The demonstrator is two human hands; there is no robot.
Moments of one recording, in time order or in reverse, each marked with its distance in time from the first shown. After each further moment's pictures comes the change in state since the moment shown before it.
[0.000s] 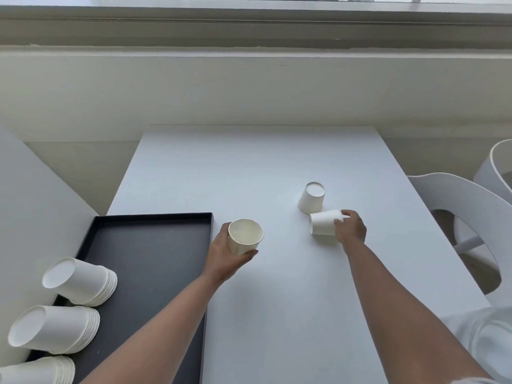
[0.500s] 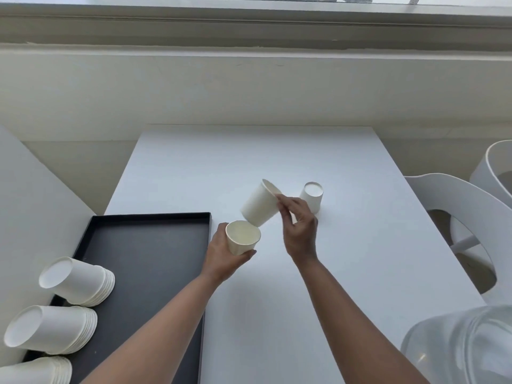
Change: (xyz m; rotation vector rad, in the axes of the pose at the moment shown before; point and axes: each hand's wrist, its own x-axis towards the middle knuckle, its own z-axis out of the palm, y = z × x) left_hand 0.001 -0.001 0.002 0.027 0.016 -0.038; right_hand -0.120 -0.062 0.032 0.490 0.028 -0.843
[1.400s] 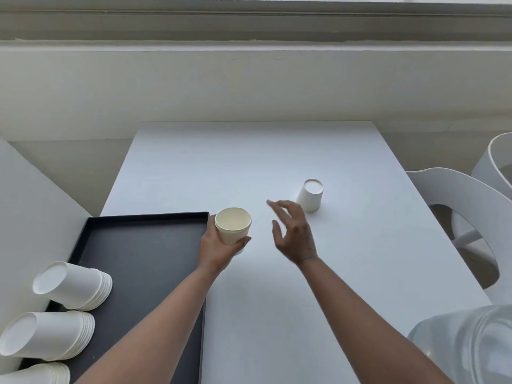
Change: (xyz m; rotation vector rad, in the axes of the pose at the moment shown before) left_hand 0.015 0.005 -0.005 -0.083 0.116 -0.022; right_hand -0.004 0.042 -0.003 -0.428 -0.296 -0.251
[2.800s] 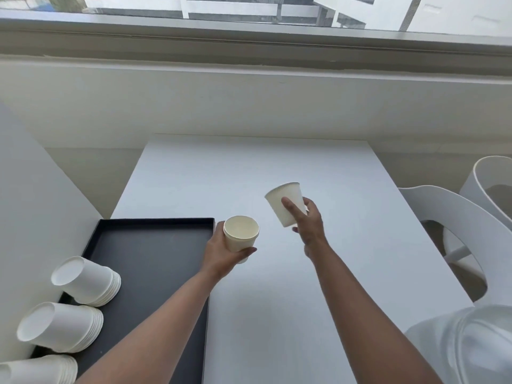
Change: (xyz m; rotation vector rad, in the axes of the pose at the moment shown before) left_hand -0.018 0.008 -0.019 -0.016 -0.111 0.050; right_hand 0.029 -0.032 -0.037 0.743 0.001 0.900
